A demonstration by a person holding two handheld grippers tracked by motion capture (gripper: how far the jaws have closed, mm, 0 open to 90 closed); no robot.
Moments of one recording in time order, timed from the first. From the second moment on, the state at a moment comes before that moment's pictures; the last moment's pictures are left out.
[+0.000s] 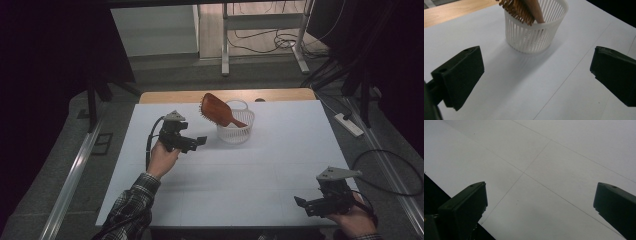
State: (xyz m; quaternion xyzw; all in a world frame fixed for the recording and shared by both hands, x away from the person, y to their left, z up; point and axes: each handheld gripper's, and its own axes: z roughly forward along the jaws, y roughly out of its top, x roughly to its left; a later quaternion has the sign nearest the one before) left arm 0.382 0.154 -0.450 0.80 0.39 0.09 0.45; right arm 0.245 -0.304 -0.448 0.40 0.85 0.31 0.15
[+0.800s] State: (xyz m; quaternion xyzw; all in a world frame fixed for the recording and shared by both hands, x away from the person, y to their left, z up) left arm 0.360 0.165 -0.452 0.81 0.38 0.09 0.45; right arm 0.245 -0.304 -0.448 0.40 0.85 0.31 0.15
